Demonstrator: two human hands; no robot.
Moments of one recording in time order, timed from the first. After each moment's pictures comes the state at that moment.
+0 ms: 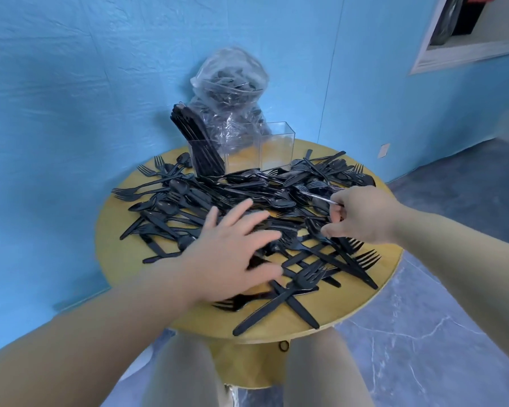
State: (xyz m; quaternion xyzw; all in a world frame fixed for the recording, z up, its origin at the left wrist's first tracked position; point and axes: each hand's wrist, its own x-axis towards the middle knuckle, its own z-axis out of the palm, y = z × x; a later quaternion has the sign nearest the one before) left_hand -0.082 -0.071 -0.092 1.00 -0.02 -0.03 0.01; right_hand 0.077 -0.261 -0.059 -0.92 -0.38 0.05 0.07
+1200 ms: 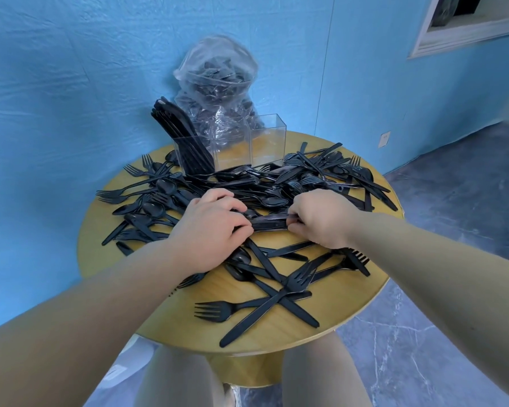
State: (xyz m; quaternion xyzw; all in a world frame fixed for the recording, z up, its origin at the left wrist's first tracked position) left_hand -0.045 -0.047 -0.096 1.00 0.02 0.06 0.05; right_hand 0.083 -0.222 -0.084 -0.88 -0.48 0.06 0.01
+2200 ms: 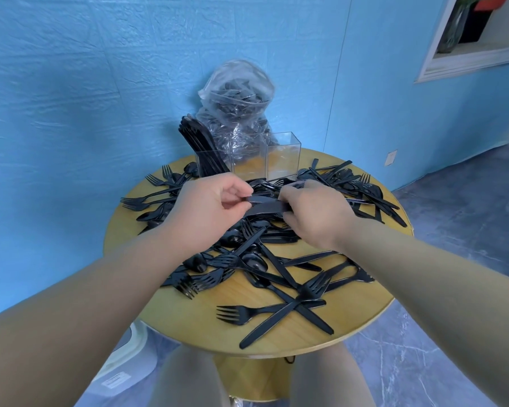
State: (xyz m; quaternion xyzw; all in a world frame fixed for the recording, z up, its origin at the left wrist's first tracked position) left_hand -0.066 -0.039 -0.049 0.91 0.09 0.23 0.32; right_hand 0.063 -0.196 -0.068 -0.87 -0.48 -0.09 0.09
